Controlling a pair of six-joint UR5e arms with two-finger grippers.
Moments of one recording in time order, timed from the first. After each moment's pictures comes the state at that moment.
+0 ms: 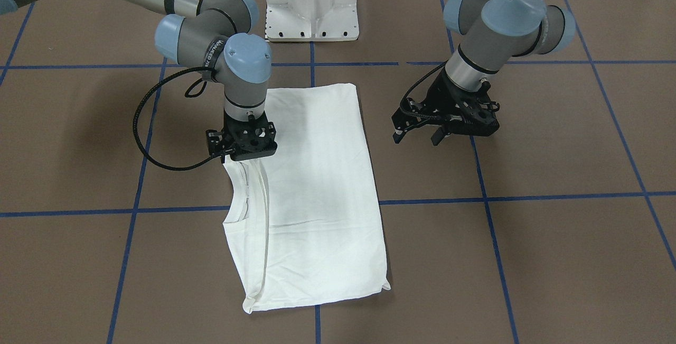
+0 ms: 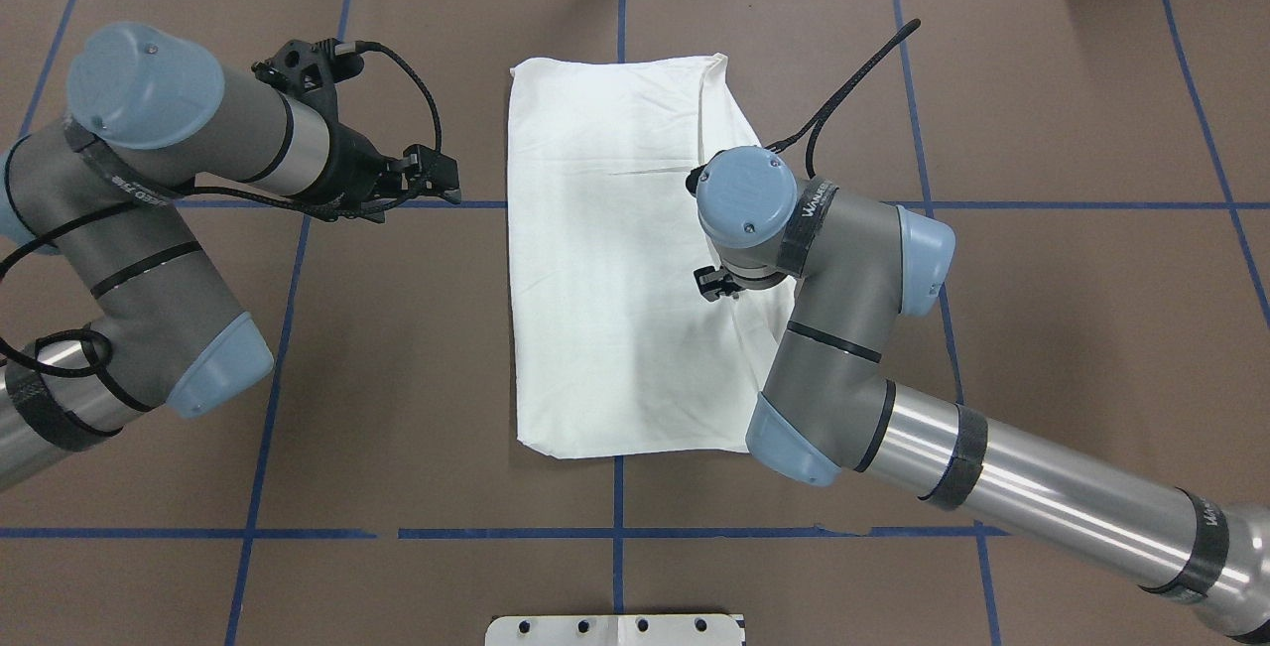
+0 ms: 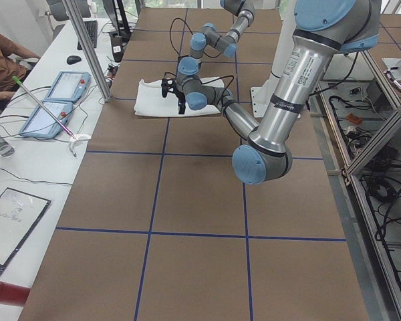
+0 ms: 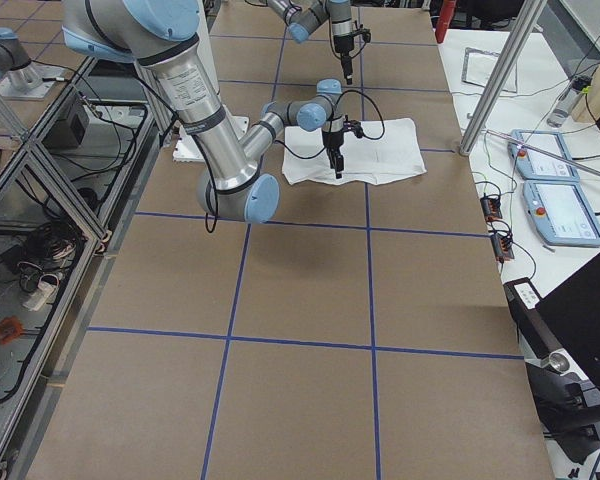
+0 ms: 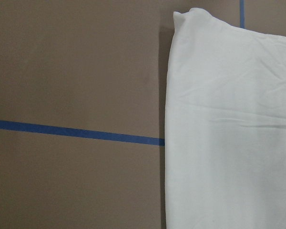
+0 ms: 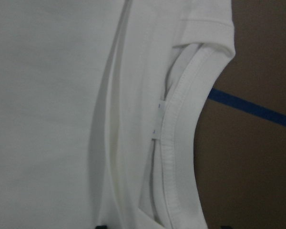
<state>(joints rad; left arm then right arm) -0.76 -2.01 -1.75 -2.02 -2.02 -1.29 0.54 -0.90 1.54 -1.67 1.70 0.84</state>
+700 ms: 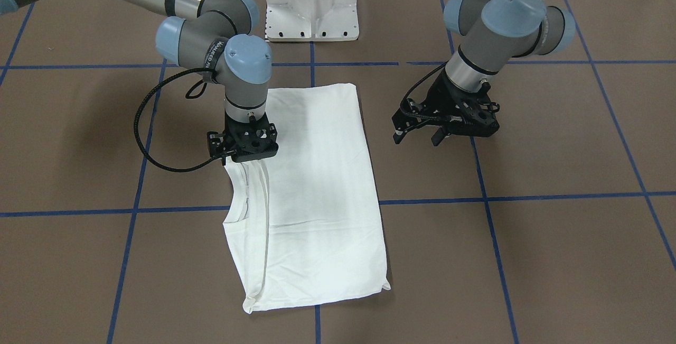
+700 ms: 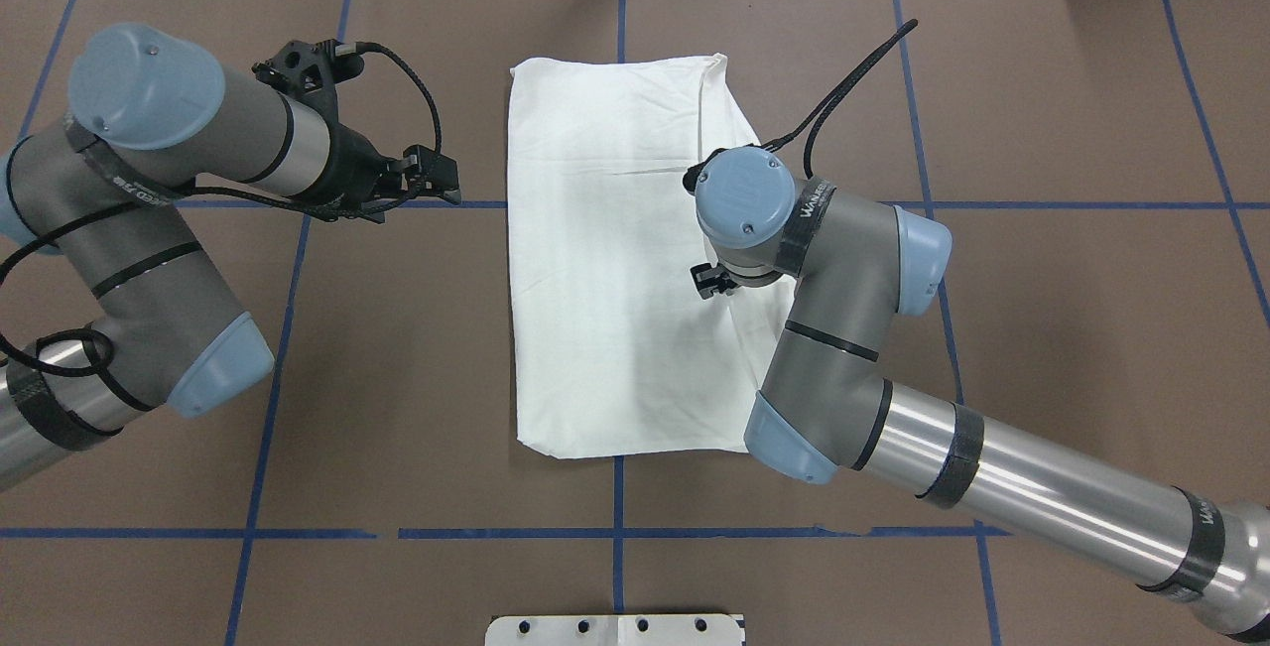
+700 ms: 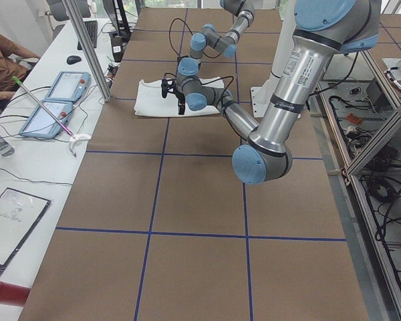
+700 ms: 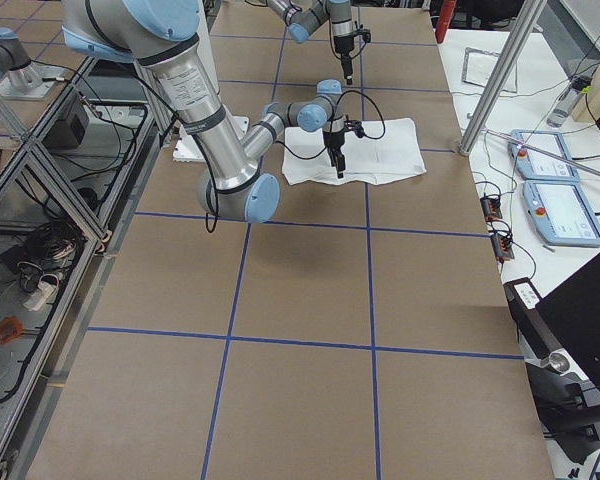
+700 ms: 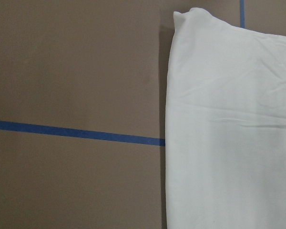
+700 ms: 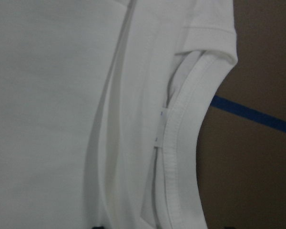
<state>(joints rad) -0.76 -2.01 -1.74 -2.02 -2.02 -1.29 0.54 -0.90 1.53 -1.64 1.69 0.84</state>
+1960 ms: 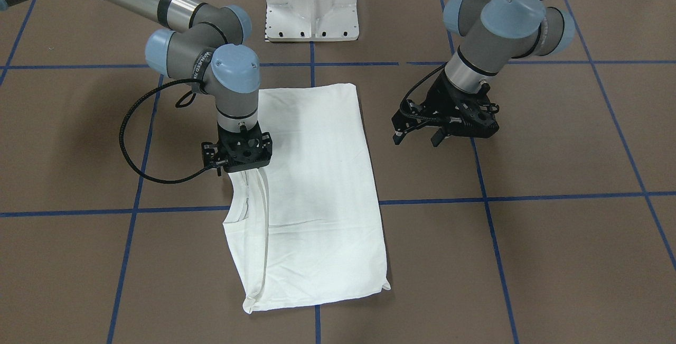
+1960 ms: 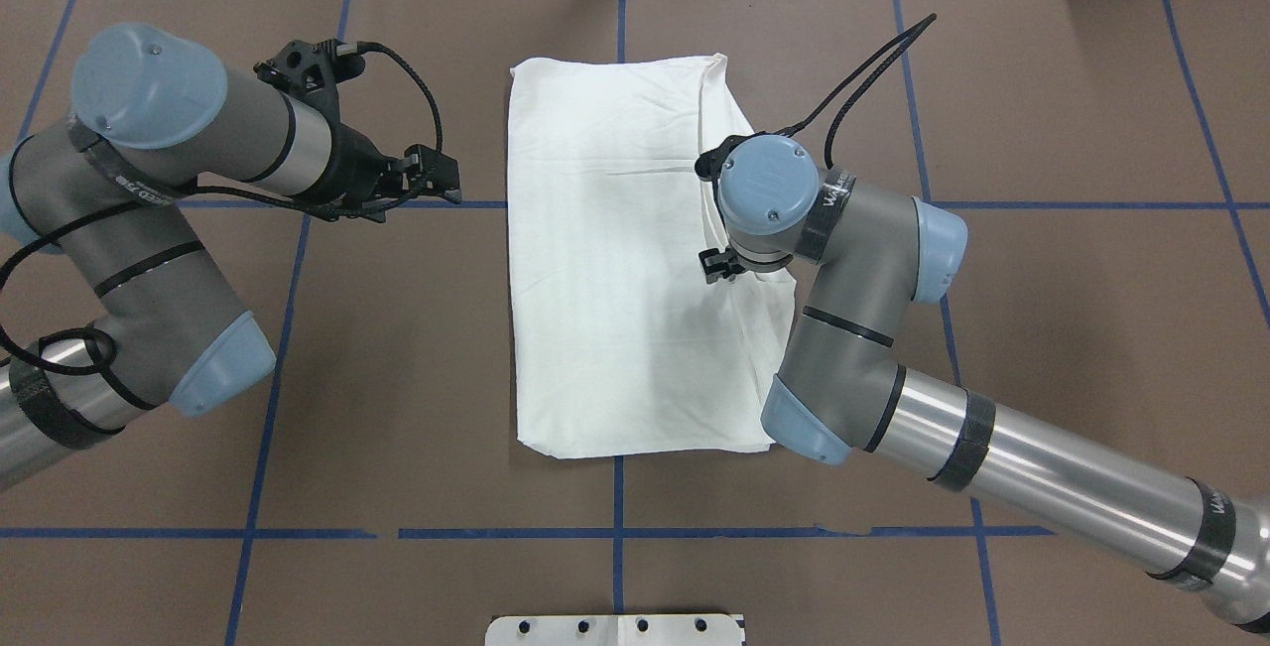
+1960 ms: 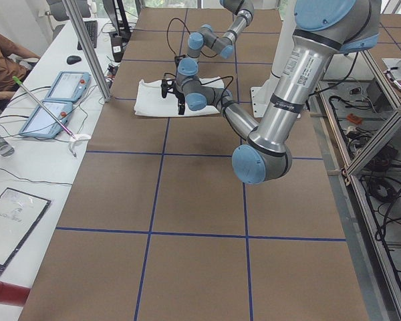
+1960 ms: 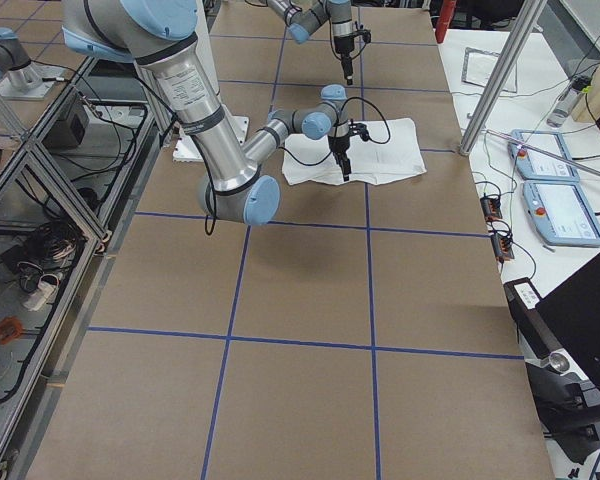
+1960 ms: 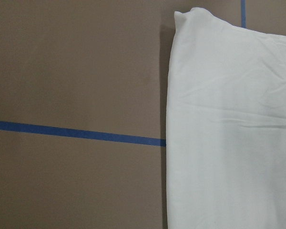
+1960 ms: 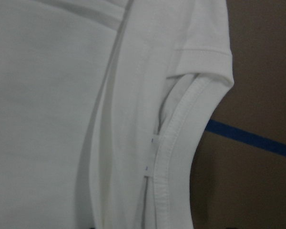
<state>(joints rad) -0.76 -2.01 -1.74 -2.02 -2.02 -1.30 0.57 -0.93 1.51 -1.55 1.70 0.83</state>
